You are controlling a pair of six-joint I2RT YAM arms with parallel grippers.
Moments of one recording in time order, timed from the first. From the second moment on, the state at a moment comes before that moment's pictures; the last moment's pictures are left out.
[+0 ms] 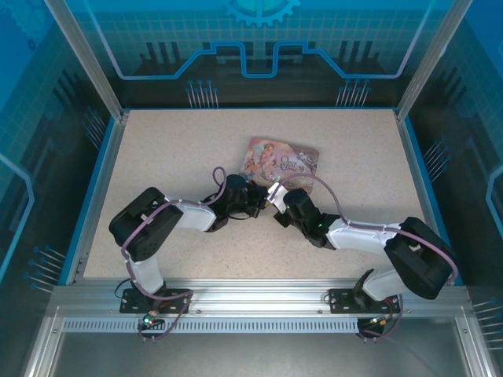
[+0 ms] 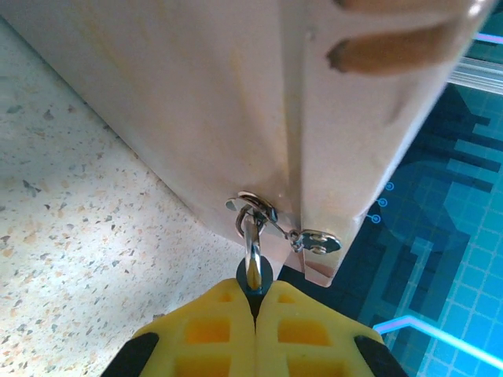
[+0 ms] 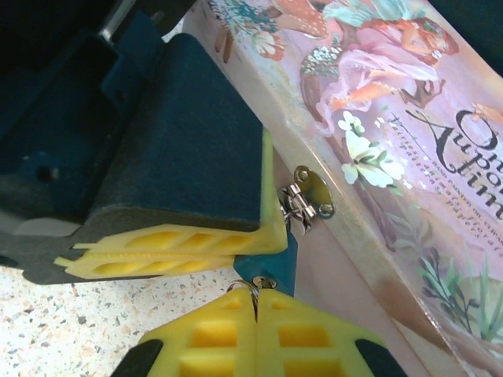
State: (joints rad) left arm -0.66 1.80 0.75 0.61 0.26 -1.65; right arm 0.77 1.42 0.57 0.23 0.27 -0.22
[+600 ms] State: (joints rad) left arm -0.66 1.80 0.75 0.60 0.26 -1.64; right arm 0.59 1.42 0.55 0.27 -0.15 0.19
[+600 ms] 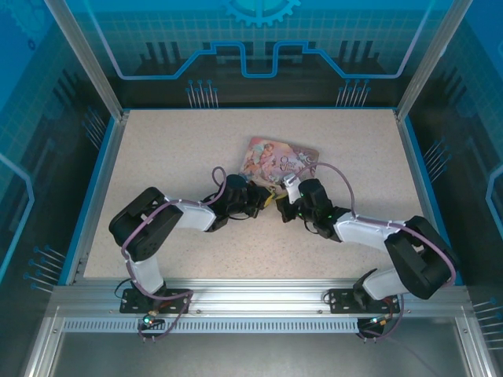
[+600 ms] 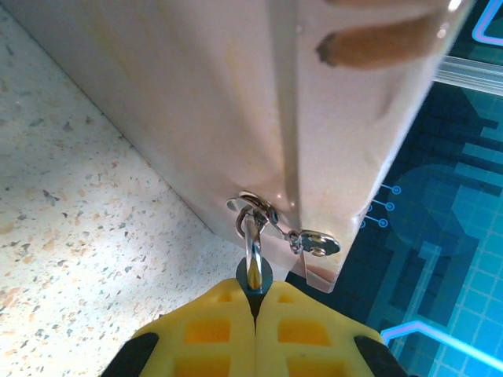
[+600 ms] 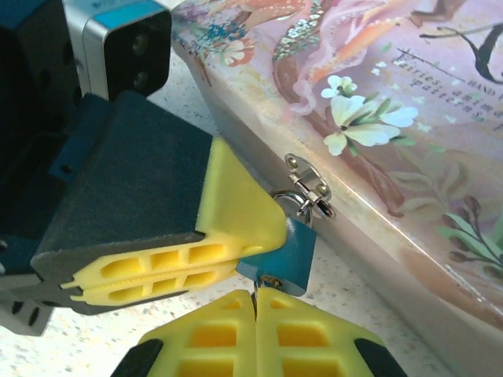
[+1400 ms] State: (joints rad) left arm -0.65 1.80 0.72 0.63 0.23 -1.63; right arm 0.51 1.41 0.54 0.25 -0.28 0.37
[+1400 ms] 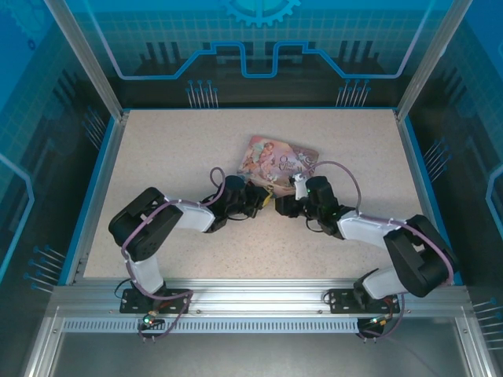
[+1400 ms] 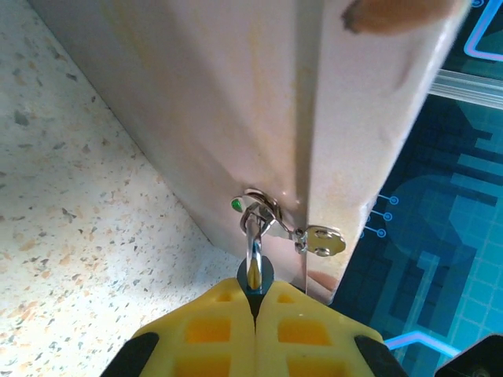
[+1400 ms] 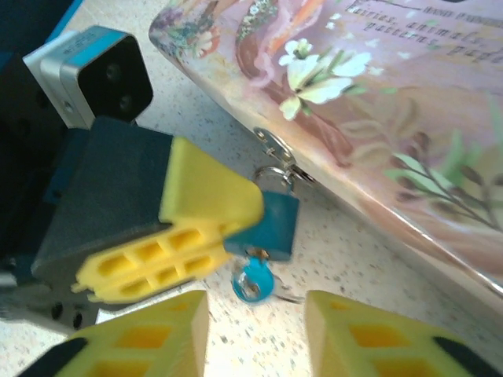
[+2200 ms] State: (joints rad) left arm -0.62 1.77 0.66 0.57 0.23 -1.56; right arm 0.37 1.33 0.75 -0.12 -0.14 0.32
